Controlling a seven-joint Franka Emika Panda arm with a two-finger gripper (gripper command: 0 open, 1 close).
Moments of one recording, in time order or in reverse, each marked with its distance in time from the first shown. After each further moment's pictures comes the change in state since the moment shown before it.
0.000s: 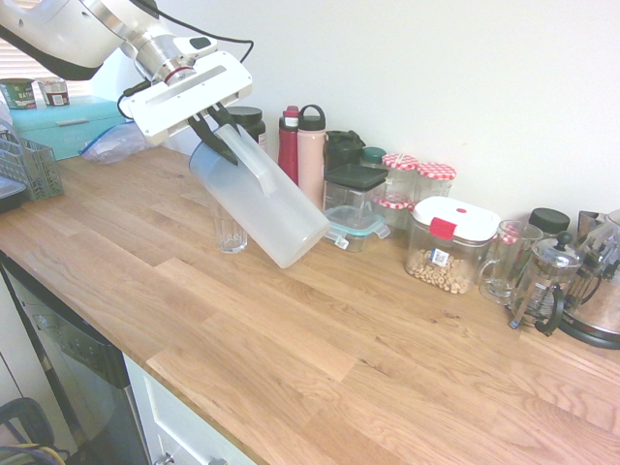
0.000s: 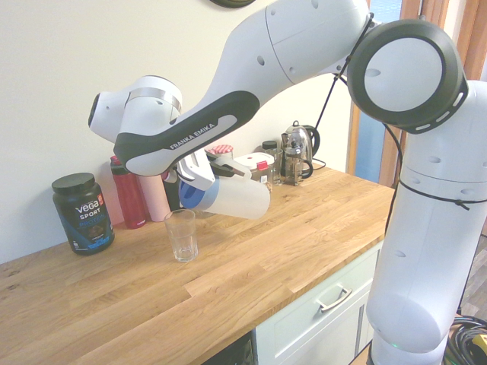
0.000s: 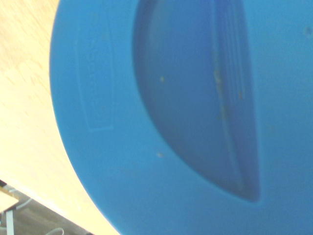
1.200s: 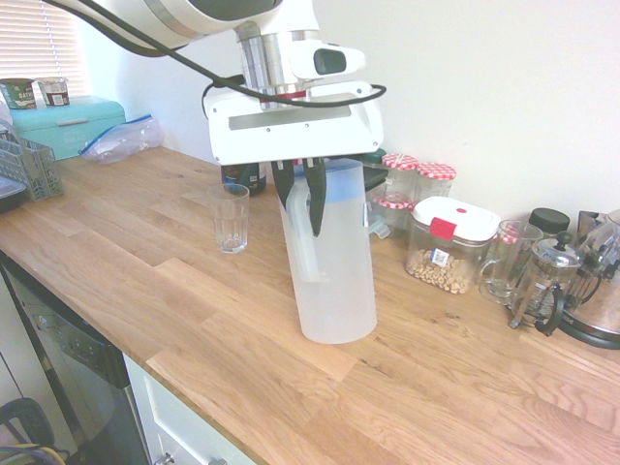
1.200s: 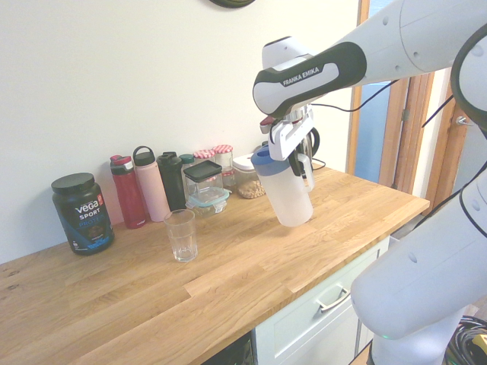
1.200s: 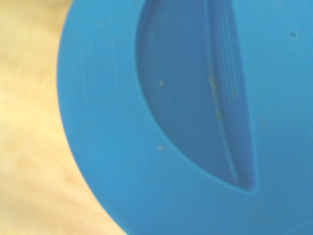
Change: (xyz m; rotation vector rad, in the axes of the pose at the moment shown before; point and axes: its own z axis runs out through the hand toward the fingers) arm -0.117 0.164 0.211 0.716 -0.048 0.757
